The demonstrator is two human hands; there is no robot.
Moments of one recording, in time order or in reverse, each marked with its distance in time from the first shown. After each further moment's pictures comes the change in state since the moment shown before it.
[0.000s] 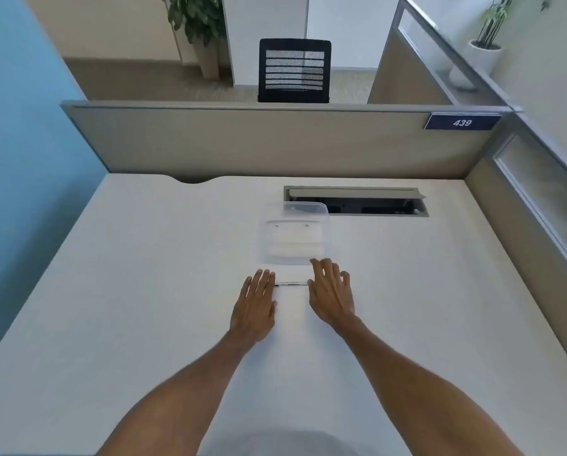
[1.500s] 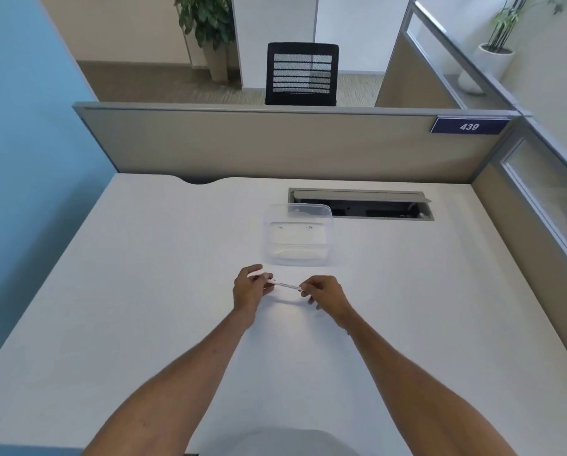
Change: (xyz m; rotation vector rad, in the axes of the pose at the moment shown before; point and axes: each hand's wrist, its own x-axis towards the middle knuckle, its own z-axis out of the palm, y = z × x) left_hand 0.026 0.003 -0.038 -1.650 0.230 -0.685; right_hand 0.012 0.005 0.003 1.057 -0.239 0.253
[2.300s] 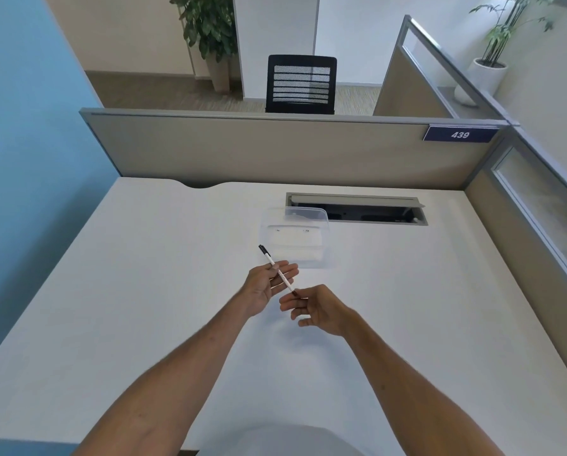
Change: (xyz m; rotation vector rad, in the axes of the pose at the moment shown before) left_hand -0.013 0.027 0.024 -0.165 -0.295 -0.203; right_hand -0.016 0.001 -0.007 0.532 -0.528 0.317
